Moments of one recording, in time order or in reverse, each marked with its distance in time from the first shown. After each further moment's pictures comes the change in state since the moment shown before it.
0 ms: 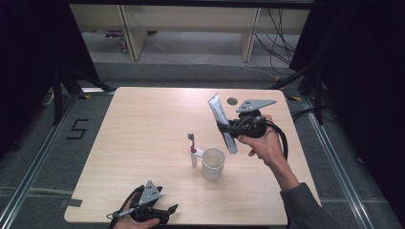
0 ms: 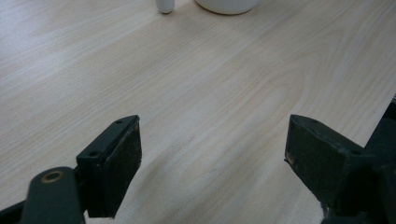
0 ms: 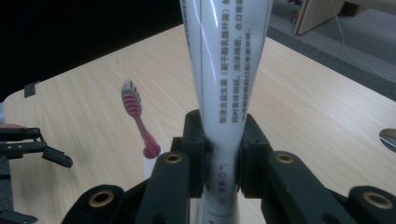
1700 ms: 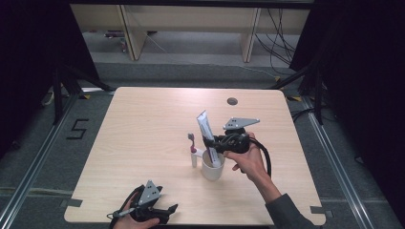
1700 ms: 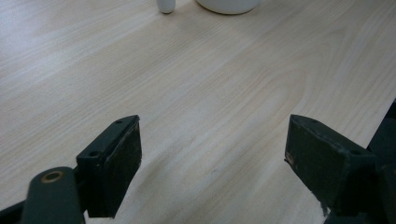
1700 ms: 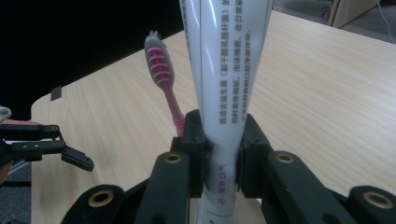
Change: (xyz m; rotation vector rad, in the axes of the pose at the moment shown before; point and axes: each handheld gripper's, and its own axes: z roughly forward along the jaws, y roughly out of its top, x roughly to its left) left arm -0.001 0.000 0.001 -0.006 -0.008 -0.011; right arm 0.017 -0.045 0.050 -0.042 0.089 0.065
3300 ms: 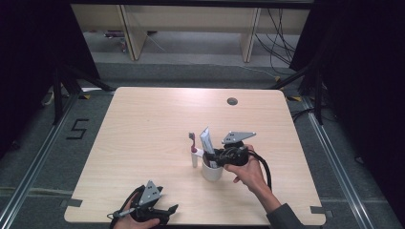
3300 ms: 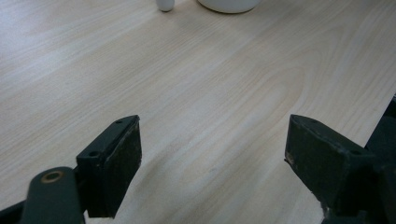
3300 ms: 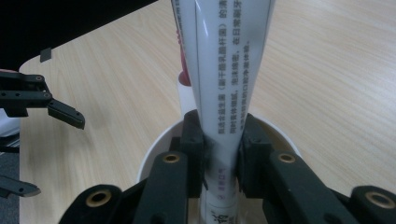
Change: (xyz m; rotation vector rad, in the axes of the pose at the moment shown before) left arm 0.000 0.000 0.001 0.002 -0.003 0.002; right arm 0.003 -0.041 0.011 0.076 0.021 0.011
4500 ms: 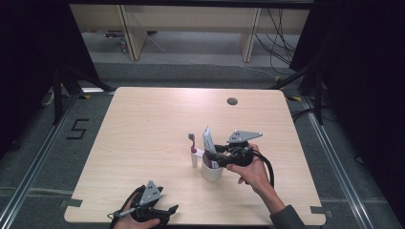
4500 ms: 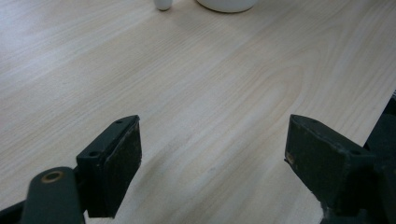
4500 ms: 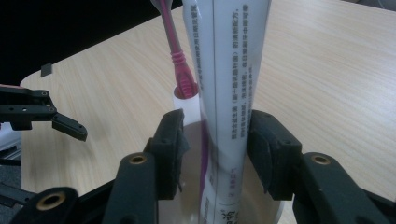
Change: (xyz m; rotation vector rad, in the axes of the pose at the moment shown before) left arm -0.001 0.000 0.000 0.005 -0.006 0.003; right arm 0.000 0.002 -0.013 -0.057 -0.026 -0.009
